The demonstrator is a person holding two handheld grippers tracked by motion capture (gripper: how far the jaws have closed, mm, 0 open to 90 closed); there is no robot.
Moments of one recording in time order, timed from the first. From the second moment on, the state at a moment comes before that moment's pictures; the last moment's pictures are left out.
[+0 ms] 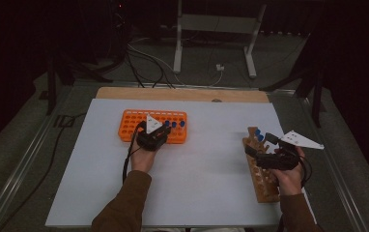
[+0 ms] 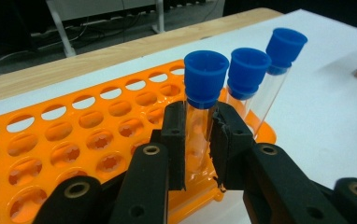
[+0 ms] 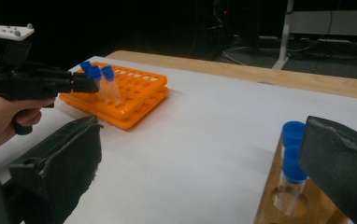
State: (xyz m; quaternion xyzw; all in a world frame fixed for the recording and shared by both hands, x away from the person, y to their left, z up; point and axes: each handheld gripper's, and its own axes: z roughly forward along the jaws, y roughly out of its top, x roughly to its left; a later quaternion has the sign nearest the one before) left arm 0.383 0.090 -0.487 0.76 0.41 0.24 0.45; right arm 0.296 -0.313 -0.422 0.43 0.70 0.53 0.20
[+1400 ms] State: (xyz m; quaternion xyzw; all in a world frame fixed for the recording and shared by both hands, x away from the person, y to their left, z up) left arm 0.319 0.140 -0.461 0.70 0.43 0.23 0.52; right arm 0.323 -0.340 -0.441 0.48 0.71 0.46 0.23
